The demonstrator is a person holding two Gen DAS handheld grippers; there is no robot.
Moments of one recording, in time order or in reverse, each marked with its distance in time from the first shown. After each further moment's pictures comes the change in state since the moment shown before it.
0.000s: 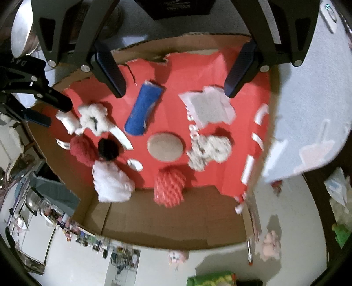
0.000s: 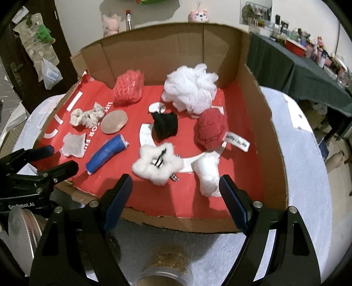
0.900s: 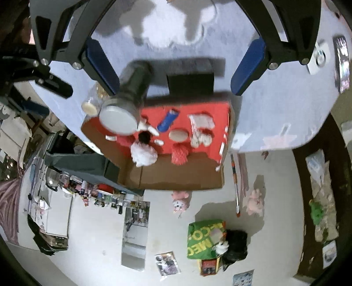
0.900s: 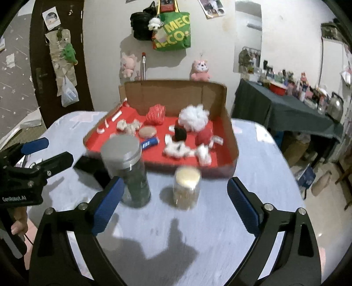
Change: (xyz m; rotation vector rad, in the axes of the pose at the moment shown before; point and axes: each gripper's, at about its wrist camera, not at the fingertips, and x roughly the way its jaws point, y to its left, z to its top) left arm -0.138 -0.024 -0.119 -0.010 -0.330 -0.006; right arm -0.140 0.038 -0.123 -0.059 -0.311 -0.038
